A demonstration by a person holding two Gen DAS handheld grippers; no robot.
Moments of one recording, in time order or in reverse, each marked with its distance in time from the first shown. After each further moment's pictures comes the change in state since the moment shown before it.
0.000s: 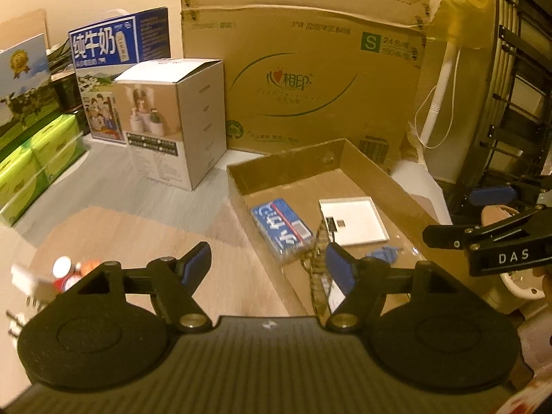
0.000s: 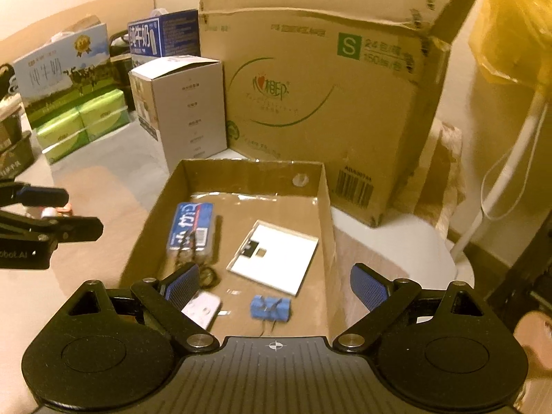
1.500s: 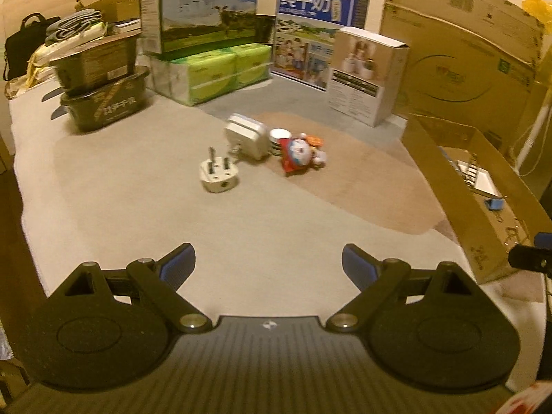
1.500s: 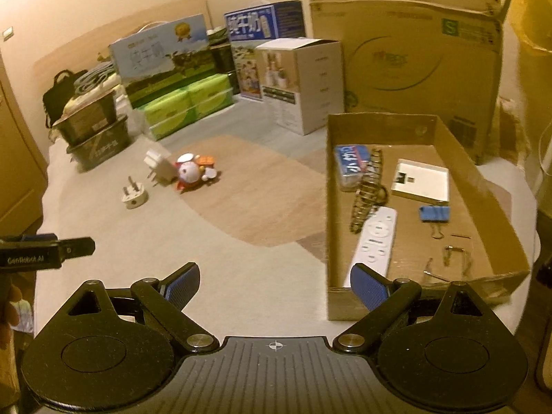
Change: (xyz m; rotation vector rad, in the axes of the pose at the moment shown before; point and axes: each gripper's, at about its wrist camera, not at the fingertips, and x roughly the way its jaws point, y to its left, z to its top) left arm -0.141 0.148 -0.163 -0.310 0.009 0.301; right arm -0.056 0.158 -0.088 0.022 -0.005 0.209
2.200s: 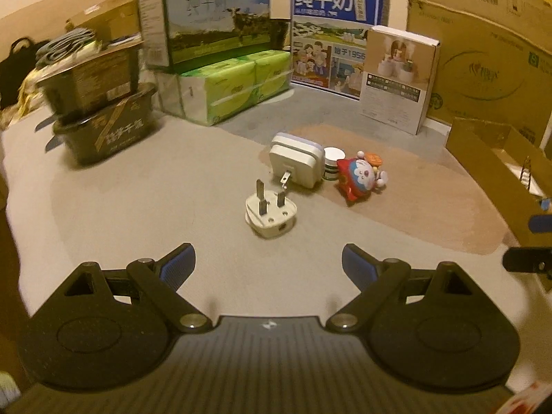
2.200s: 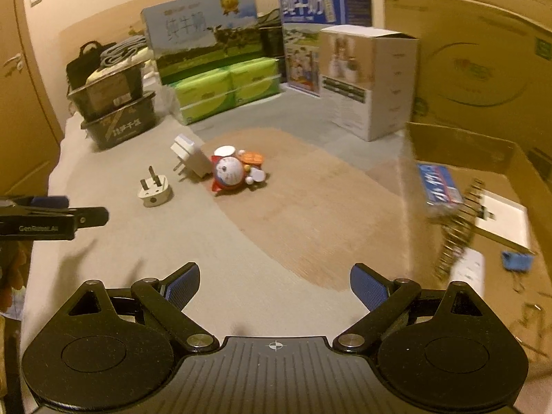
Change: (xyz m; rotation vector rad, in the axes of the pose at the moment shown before) left arm 0.080 0.061 0.033 0.107 -0.045 0.010; right arm 0.104 0.052 0.027 -0.118 0.020 0.077
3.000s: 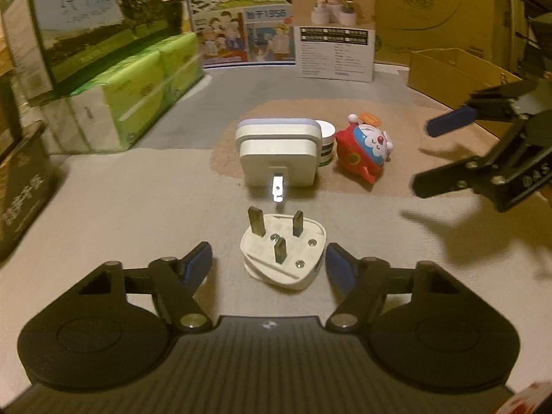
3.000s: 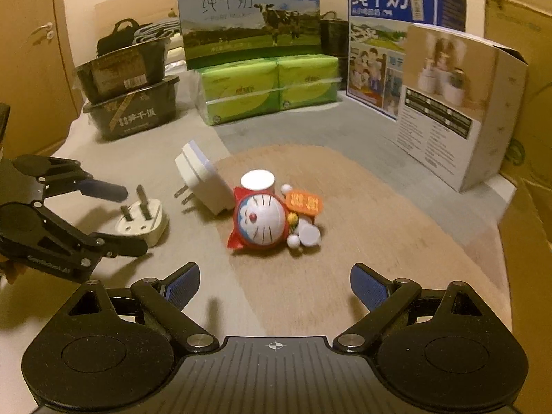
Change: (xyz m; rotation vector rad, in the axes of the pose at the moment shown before) left arm 0.116 0.035 0.024 0.354 0.031 -0.288; right arm 0.136 0.016 0.050 -0.147 -0.035 0.082
